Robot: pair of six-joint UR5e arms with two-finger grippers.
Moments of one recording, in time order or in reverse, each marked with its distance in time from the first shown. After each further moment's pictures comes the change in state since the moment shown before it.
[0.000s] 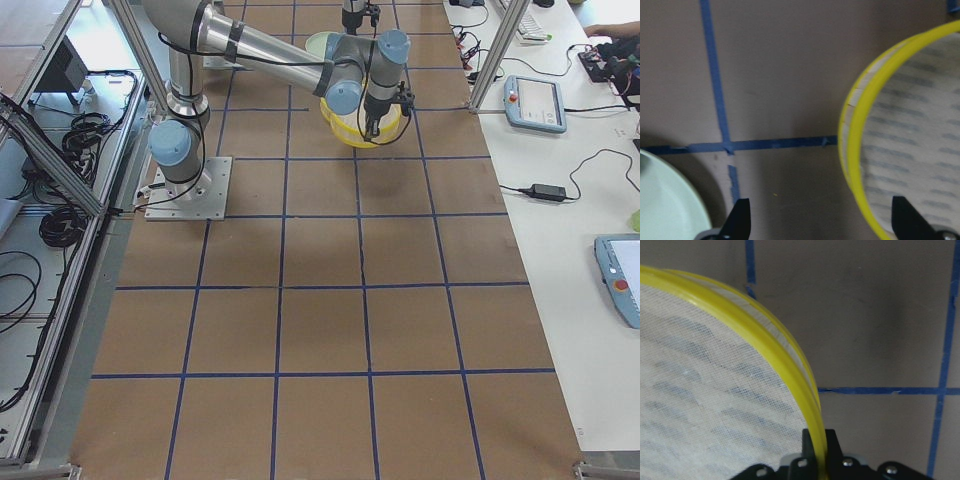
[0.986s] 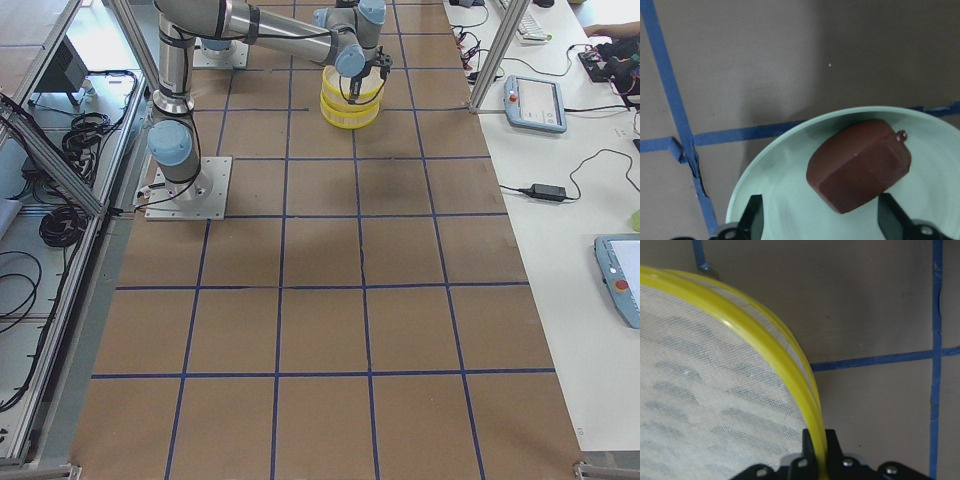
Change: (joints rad) left arm 0.292 -0.038 -0.131 0.006 -0.008 0.297; right arm 0.277 0.080 -0.015 -0.058 0.002 0.352
